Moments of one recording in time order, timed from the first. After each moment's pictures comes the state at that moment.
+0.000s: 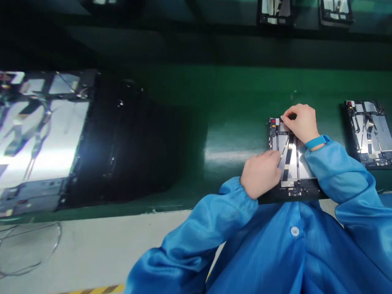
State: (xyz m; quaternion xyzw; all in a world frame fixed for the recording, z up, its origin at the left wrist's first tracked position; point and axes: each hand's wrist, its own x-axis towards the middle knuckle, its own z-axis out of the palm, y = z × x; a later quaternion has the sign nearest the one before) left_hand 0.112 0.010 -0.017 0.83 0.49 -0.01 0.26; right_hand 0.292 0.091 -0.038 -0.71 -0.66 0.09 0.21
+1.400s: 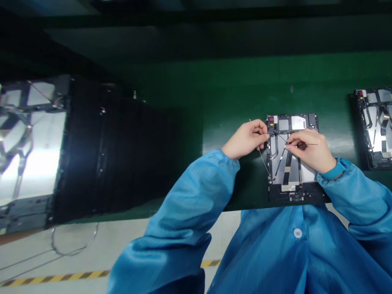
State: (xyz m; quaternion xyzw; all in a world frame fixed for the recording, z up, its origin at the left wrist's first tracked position) left_hand 0.092 0.102 -0.054 0.60 0.46 0.18 0.63; right_hand 0.307 0.012 -0.056 -0.56 -0.72 0.20 0.36
